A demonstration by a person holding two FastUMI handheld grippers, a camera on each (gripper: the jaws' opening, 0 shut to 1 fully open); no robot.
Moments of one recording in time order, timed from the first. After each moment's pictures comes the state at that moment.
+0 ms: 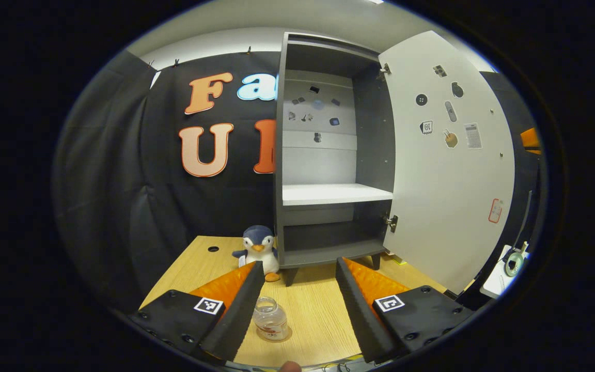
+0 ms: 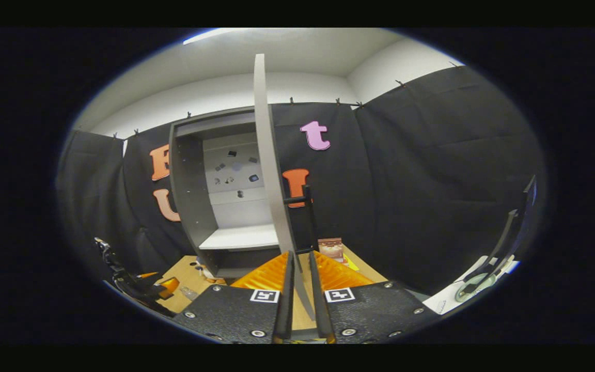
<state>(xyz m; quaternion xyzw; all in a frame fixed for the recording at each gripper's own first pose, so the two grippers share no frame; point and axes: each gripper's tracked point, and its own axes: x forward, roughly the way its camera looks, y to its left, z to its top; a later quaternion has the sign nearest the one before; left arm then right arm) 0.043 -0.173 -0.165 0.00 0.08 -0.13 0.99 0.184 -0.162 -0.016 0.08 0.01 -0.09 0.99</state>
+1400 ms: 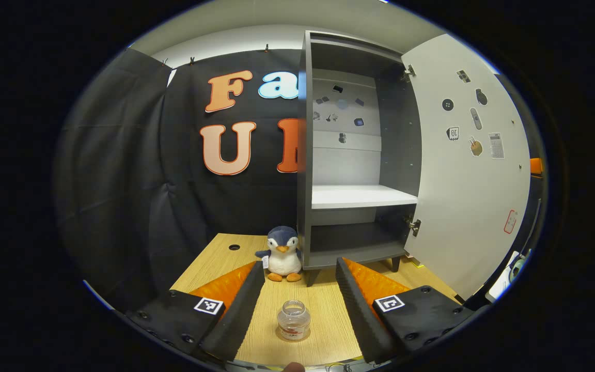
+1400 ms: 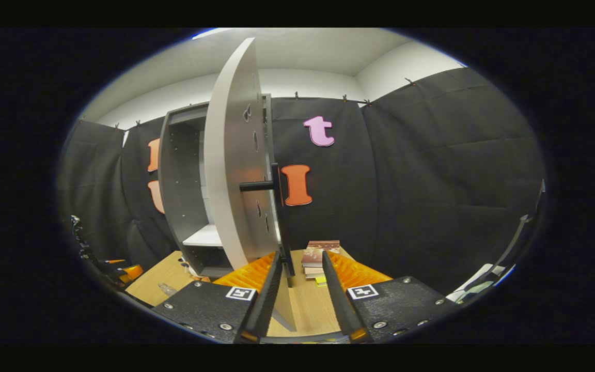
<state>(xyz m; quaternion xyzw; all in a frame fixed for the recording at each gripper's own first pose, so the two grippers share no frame) 0.056 -0.129 -0.160 -0.01 0.10 -0.07 0.99 0.243 -0.173 -0.045 0.07 0.02 -0.08 0.99</state>
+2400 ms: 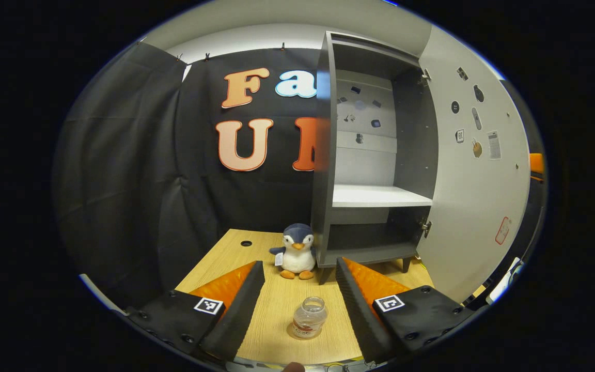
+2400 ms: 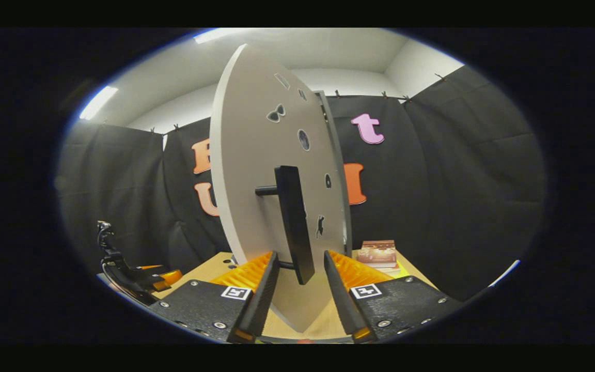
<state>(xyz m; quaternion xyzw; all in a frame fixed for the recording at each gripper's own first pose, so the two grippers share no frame) 0.057 -0.086 -0.165 -0.02 0.11 -0.04 0.99 0.273 -0.046 -0.041 0.09 0.02 0.07 0.99</state>
